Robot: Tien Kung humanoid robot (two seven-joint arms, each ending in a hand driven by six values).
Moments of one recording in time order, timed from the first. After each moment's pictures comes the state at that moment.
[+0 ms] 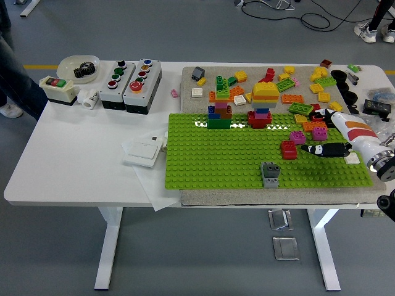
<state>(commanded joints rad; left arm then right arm) -0.14 0.05 -0.64 -0.18 1.02 -0.10 0.24 0.58 -0.51 0.72 1.09 -1.63 -0.36 0.04</state>
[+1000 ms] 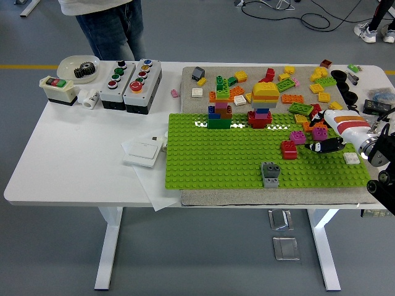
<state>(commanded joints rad) -0.15 0.06 -0.60 -0.18 0.97 -0.10 0.24 0.79 -0.41 0.57 0.76 -1.78 -0.24 0.03</state>
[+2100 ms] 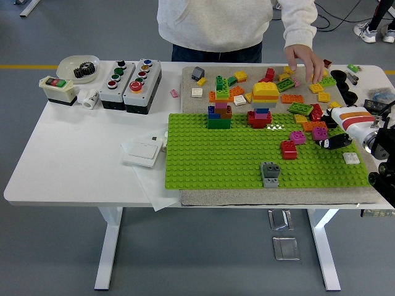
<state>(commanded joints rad) -0.16 0.06 -0.55 -0.18 0.94 -0.10 0.23 0.87 -0.36 0.47 0.55 -1.82 -0.25 0.06</state>
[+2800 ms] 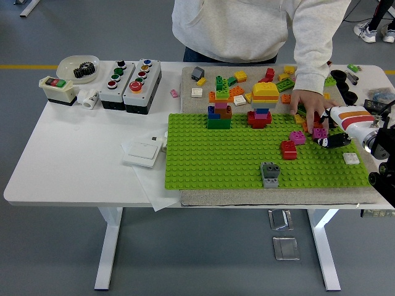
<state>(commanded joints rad) -0.15 0.05 -0.58 -0.18 0.97 -0.09 0.24 0.87 -0.37 0.48 0.58 -1.83 -0.26 0.06</state>
